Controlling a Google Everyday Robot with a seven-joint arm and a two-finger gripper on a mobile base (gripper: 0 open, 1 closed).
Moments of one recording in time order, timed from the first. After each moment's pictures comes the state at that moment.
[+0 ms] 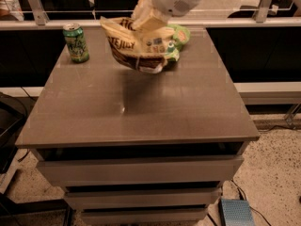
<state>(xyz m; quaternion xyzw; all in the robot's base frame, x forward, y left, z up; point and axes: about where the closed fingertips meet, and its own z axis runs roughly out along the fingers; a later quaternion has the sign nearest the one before) 0.592 0.013 1.019 -0.73 0.56 0.04 0.39</state>
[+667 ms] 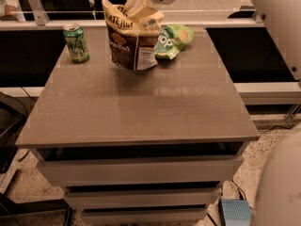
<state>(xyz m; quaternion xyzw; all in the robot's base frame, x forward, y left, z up) 0.672 0.032 1.018 -0.77 0.49 0.01 0.41</state>
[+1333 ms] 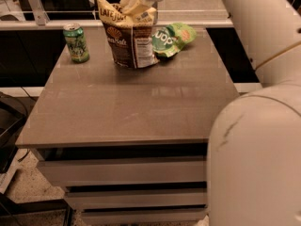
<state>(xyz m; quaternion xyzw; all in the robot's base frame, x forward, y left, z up) 0.722 0.047 1.008 -0.79 0.46 0.00 0.41</state>
